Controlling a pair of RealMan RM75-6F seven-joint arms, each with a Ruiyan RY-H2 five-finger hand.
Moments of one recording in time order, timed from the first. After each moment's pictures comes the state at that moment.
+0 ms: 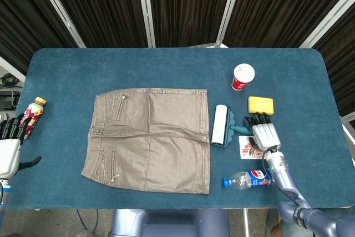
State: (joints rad) left arm -0.14 -1.13 -0.09 -1.68 1.33 1.41 0.25; right arm 0.50 -1.68 0.12 -0.95 -1.30 0.99 -0.16
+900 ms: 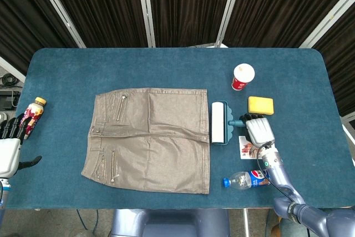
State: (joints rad) left arm -0.15 -1.12 -0.09 -1.69 1.32 1.39 0.23; right arm 0.53 -1.71 0.13 -0.89 -1.37 1.07 -0.09
